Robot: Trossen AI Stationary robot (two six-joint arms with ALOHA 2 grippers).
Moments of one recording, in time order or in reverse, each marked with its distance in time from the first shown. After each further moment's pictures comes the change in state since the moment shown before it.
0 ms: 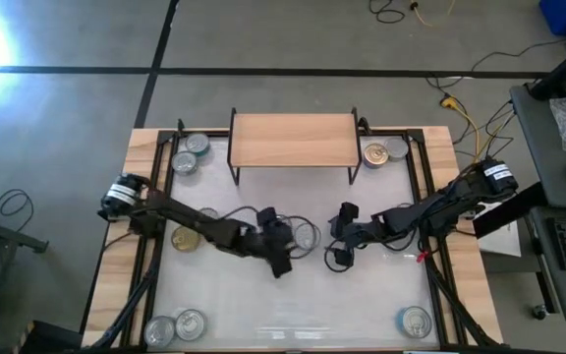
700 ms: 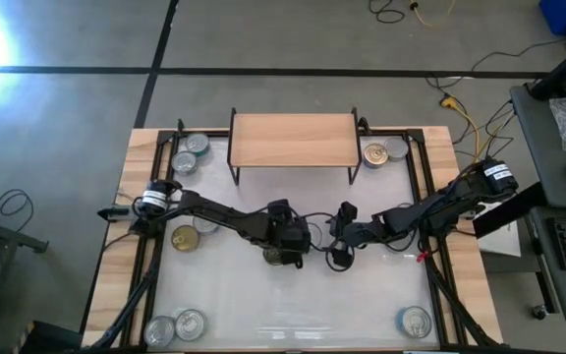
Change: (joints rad) left arm 0.093 0.223 0.323 -0.411 0.011 0.073; right arm 0.000 0.001 -0.004 0.049 0.000 0.031
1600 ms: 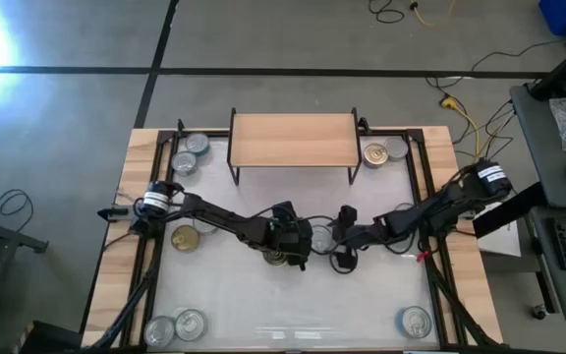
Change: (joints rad) left arm -0.019 0.013 -0.073 0.256 -0.085 0.027; right arm 0.007 0.077 -0.092 0.199 -0.028 -0.107
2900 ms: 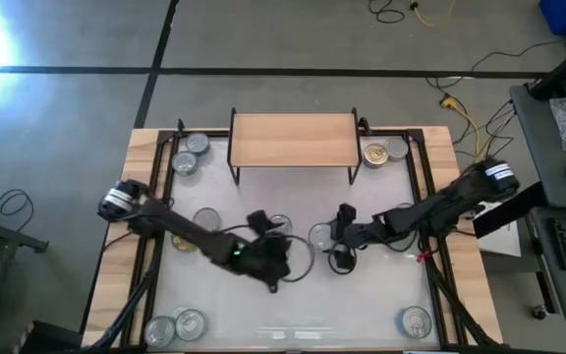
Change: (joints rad) left arm -0.216 -0.300 -0.215 0.012 -0.302 -0.175; right arm 0.008 -0.137 0.133 -0.295 -0.010 0.003
